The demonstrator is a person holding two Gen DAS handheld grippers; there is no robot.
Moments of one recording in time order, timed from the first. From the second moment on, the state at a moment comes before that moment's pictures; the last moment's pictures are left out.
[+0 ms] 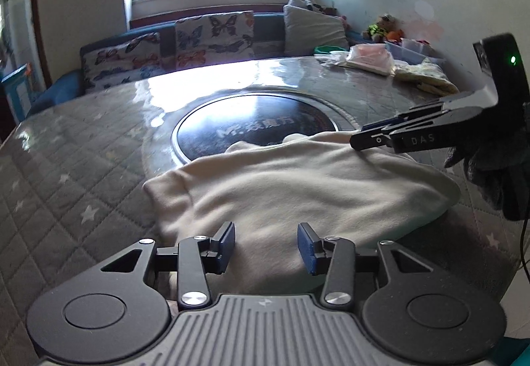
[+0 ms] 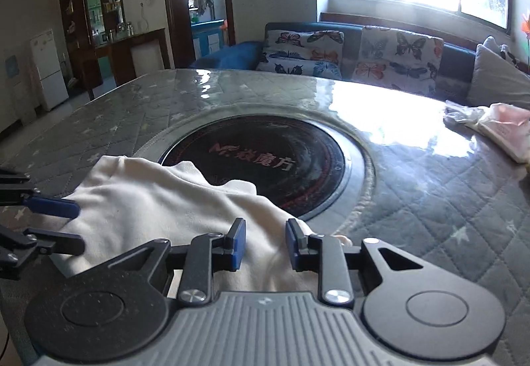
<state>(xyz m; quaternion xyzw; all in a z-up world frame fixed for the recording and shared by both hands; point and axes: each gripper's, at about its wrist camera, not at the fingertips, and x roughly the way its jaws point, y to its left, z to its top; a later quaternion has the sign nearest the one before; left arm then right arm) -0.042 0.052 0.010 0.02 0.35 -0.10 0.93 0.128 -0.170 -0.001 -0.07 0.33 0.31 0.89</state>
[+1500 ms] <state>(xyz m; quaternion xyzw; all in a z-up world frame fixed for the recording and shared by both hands) -0.057 0.054 0.015 0.02 0.33 -0.07 0.94 0.024 -0.149 0.011 -0.16 0.27 0.40 0.86</state>
